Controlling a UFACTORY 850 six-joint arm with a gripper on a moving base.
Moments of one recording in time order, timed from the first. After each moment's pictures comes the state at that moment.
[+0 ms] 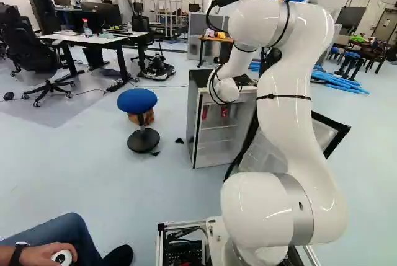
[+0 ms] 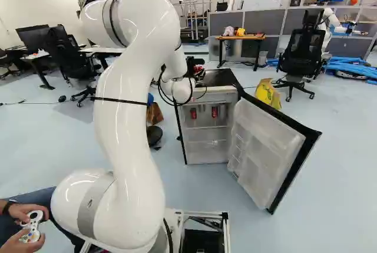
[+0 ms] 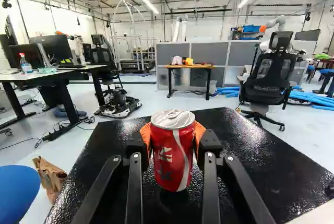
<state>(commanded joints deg) -7.2 -38.5 -63.4 1.5 64.8 0.0</state>
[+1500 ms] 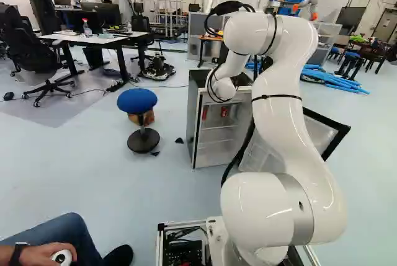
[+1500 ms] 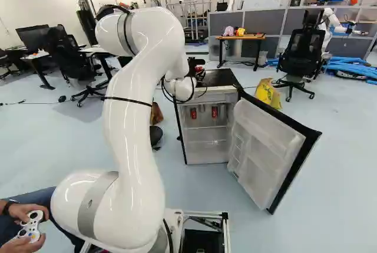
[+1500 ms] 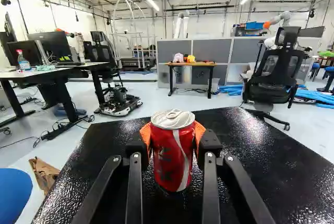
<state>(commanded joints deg) -6.9 -43.7 -70.7 1.5 61.7 0.0</state>
